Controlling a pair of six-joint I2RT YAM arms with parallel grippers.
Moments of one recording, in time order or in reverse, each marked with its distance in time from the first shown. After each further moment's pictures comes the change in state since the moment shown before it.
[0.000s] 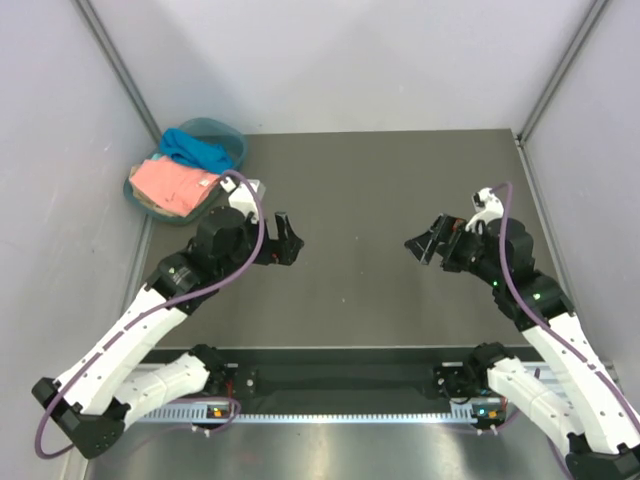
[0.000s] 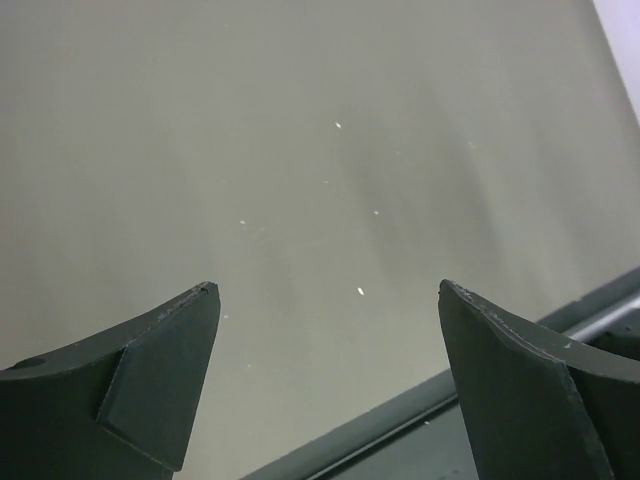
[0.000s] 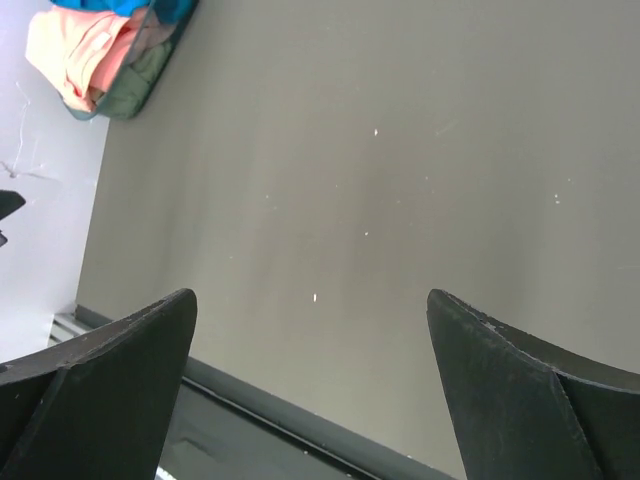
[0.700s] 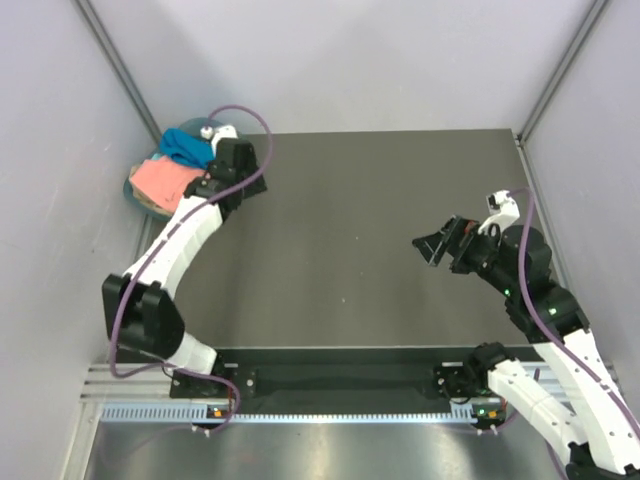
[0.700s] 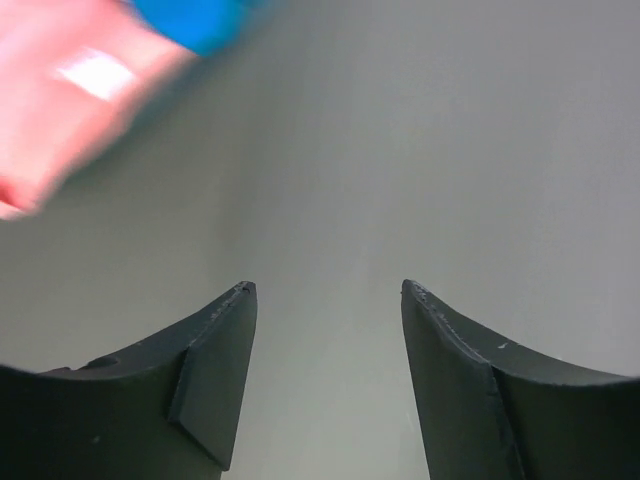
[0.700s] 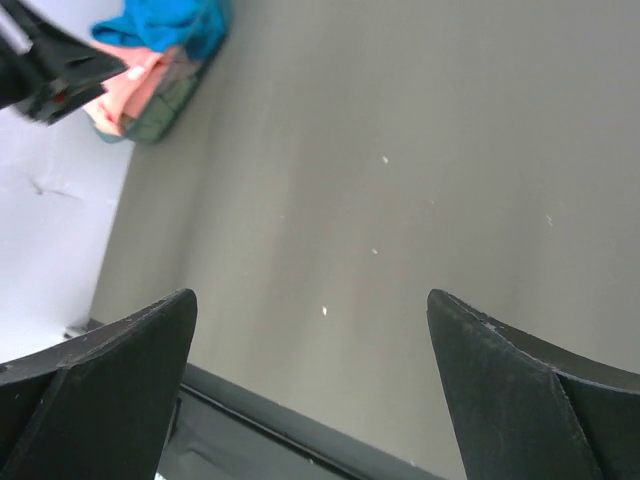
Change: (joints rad) left arm 0.347 0.578 0.307 0.085 -0.262 0.001; right arm 0.000 -0.070 0.044 -0.047 0.031 -0.008
